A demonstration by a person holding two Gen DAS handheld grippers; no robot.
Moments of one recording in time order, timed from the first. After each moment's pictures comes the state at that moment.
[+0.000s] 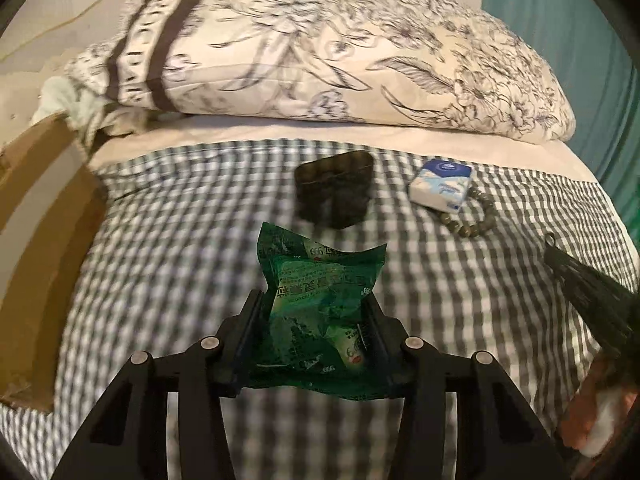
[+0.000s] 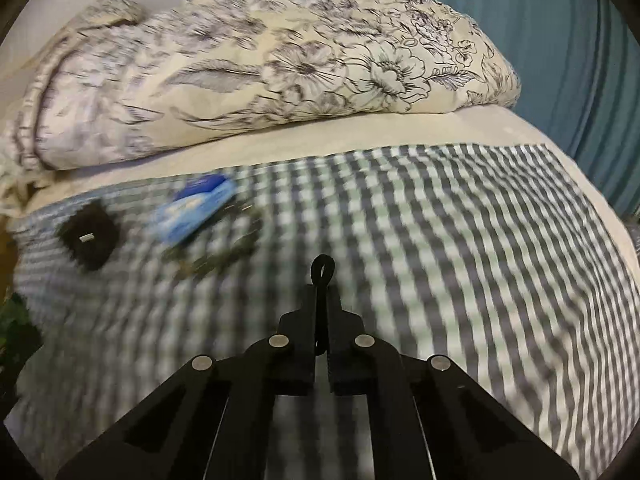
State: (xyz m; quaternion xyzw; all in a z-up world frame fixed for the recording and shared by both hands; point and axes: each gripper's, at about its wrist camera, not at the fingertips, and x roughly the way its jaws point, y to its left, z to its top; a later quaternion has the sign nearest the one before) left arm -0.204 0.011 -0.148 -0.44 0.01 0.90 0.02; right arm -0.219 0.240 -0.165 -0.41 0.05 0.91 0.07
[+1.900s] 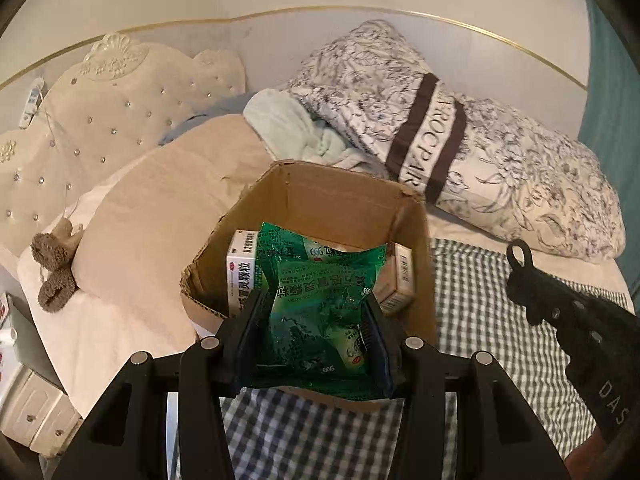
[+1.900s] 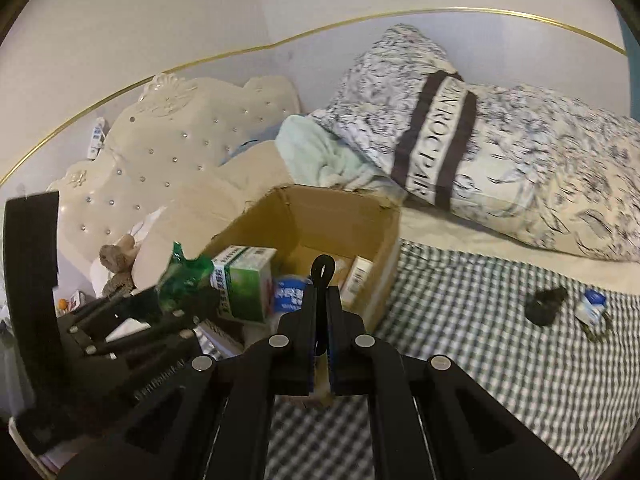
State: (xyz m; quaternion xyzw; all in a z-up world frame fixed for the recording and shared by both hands) left arm -0.085 -0.309 -0.003 -0.36 -0.07 0.92 -0.14; right arm -0.121 -0.162 0.013 -0.33 0.00 0.90 -0.29
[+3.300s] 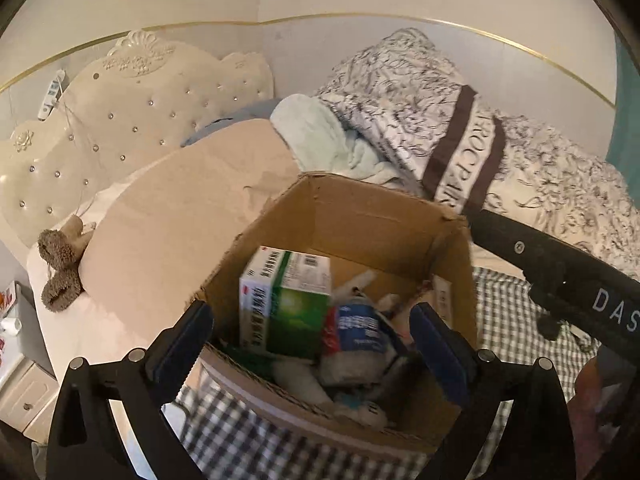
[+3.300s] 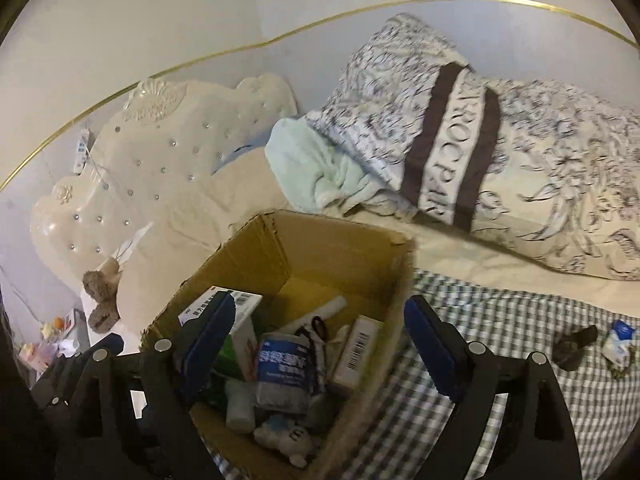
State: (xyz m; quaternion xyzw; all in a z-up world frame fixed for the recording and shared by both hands) left arm -0.107 -0.314 -0.008 -0.33 -0.07 0.92 -0.18; right arm -0.199 -0.181 0.006 -0.33 0.02 0.90 -0.28
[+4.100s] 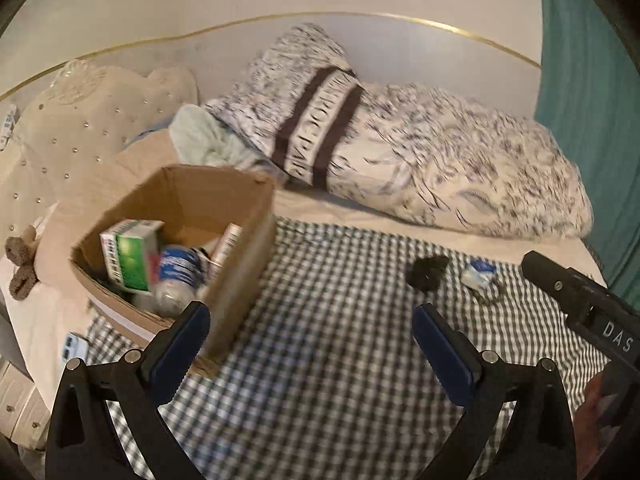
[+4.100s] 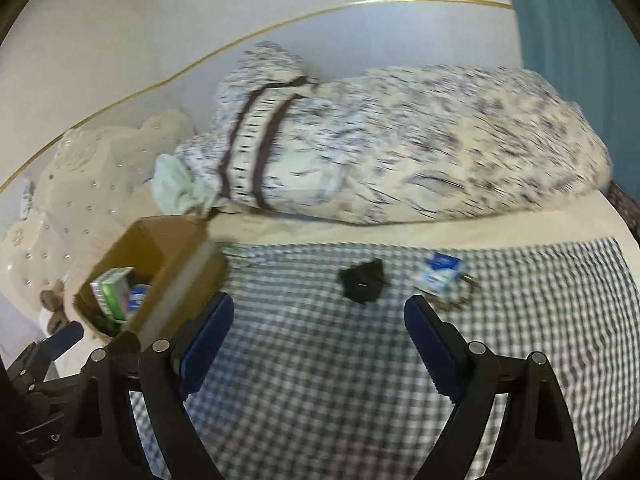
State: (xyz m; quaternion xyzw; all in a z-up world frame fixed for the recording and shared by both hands) left arm -0.087 -0.095 -0.004 -0.35 -0.04 0.93 -0.09; right arm -0.139 0.102 -0.002 -0.33 0.07 0.93 -0.13
